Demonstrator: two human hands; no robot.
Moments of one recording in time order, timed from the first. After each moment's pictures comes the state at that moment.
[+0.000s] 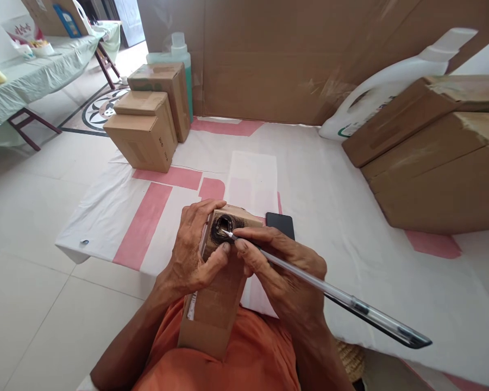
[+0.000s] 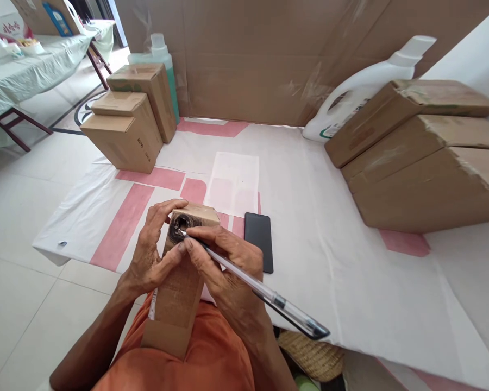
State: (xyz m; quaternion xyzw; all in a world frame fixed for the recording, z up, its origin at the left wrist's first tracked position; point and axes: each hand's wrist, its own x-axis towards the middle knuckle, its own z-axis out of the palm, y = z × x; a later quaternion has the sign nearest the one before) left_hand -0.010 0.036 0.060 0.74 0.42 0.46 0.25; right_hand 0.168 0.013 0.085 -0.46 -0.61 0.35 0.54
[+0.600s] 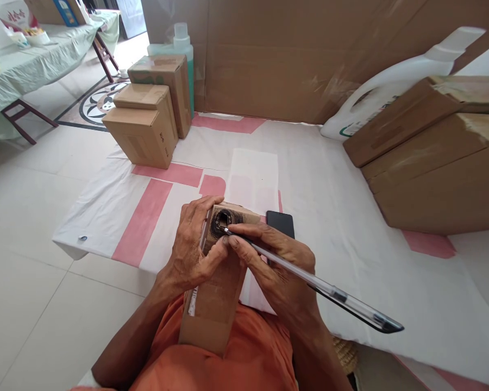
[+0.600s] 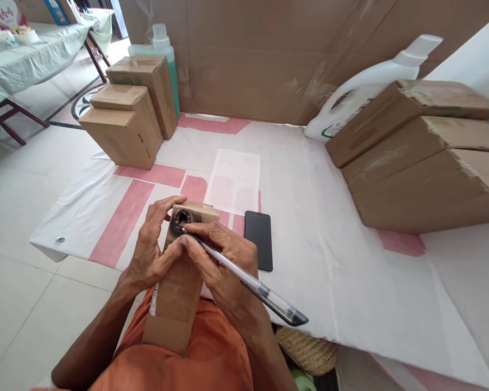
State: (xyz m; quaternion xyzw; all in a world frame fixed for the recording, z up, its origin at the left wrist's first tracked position) left_hand -0.011 0.037 0.055 0.73 0.45 0.45 0.25; right_hand 0.160 0.019 0.090 -0.49 -0.63 0.35 0.50
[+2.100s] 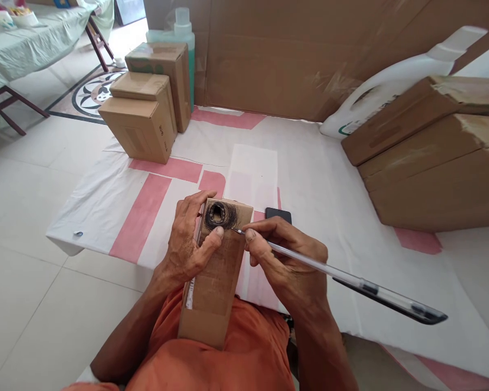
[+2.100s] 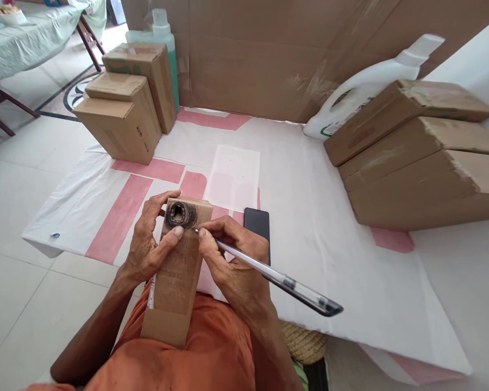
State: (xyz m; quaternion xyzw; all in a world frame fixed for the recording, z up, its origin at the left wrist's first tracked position) left_hand -0.018 0.038 0.047 0.70 0.48 0.46 0.25; right_hand 0.168 0.020 0.084 -0.53 -0.62 0.32 0.48
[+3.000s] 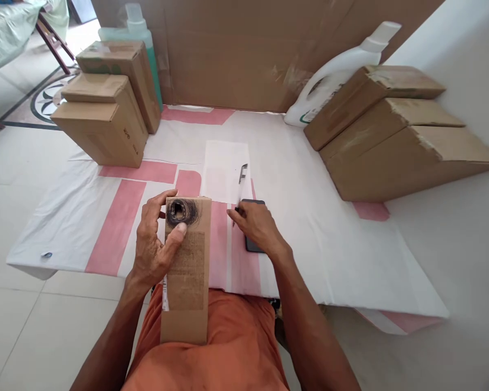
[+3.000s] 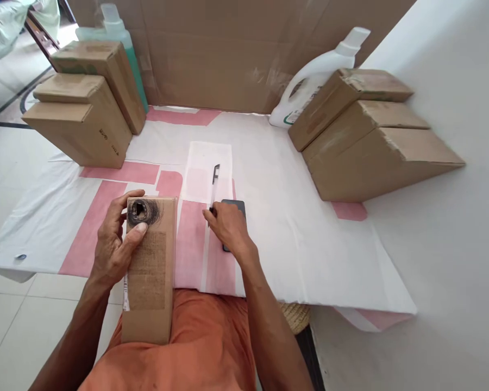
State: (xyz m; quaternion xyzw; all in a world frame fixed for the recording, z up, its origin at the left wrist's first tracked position) left_hand -0.027 0.040 0.047 0.65 0.52 0.46 0.30; right_hand 0.220 0.089 0.023 -0.71 -0.65 0.24 0.08
